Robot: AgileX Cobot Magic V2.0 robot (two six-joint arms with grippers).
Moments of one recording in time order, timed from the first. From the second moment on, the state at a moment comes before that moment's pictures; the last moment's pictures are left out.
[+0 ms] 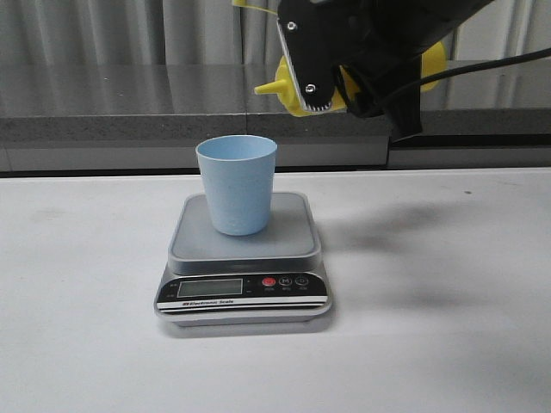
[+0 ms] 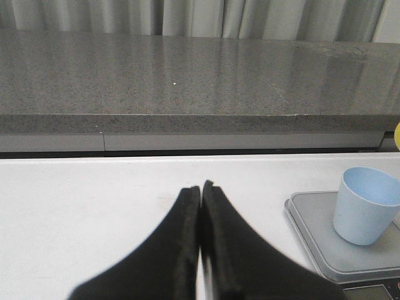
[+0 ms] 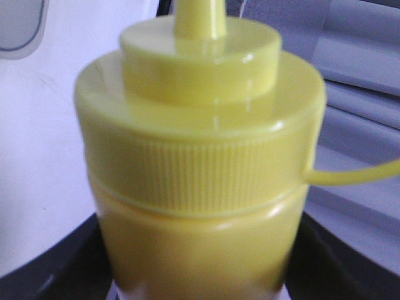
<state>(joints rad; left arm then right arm) -0.11 0.27 -0.43 0.02 0.39 -0.11 0.59 1.70 -1.10 -1.73 0.31 0.21</state>
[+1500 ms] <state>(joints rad) -0.11 0.27 -0.43 0.02 0.39 -0.11 0.33 1.43 -0.94 -0.54 -0.19 0.25</state>
